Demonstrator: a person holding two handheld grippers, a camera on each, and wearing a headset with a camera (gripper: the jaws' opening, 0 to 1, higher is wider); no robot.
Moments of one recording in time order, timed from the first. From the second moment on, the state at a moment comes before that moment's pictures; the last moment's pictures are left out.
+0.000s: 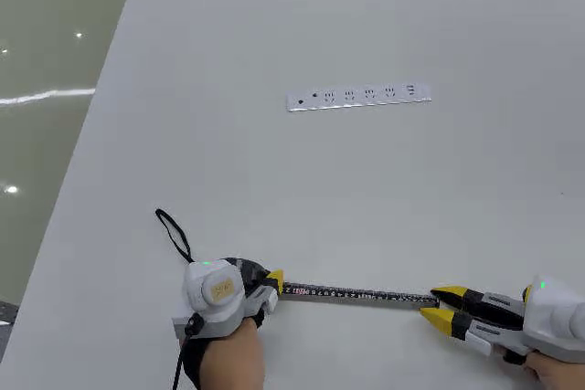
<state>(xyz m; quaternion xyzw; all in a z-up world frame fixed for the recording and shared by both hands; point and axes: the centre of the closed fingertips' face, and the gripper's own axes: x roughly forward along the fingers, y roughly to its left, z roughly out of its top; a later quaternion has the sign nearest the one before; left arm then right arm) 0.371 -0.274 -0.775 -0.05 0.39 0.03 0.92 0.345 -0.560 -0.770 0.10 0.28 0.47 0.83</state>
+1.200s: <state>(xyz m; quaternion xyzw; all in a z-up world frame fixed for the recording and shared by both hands) 0.370 -0.275 -0.776 -0.05 0.39 0.03 0.92 0.341 -0.562 -0.773 0.05 0.25 0.49 0.83</state>
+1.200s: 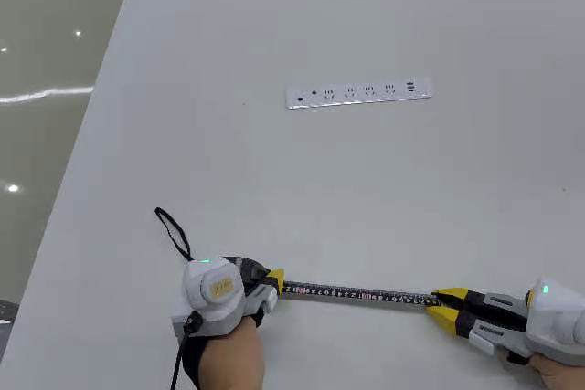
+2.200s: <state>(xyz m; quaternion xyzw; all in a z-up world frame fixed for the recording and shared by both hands) 0.370 -0.274 -0.777 -0.06 0.40 0.02 0.92 0.342 -0.537 -0.772 0.04 0.25 0.50 0.83</state>
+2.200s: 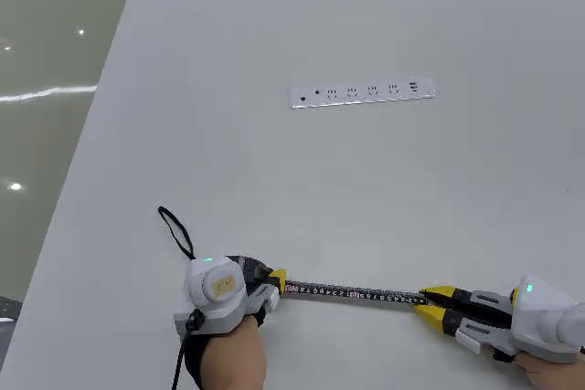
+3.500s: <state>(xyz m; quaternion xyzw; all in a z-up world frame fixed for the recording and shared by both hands) 0.369 -0.274 -0.777 -0.06 0.40 0.02 0.91 0.346 -0.498 -0.773 0.04 0.24 0.52 0.82</state>
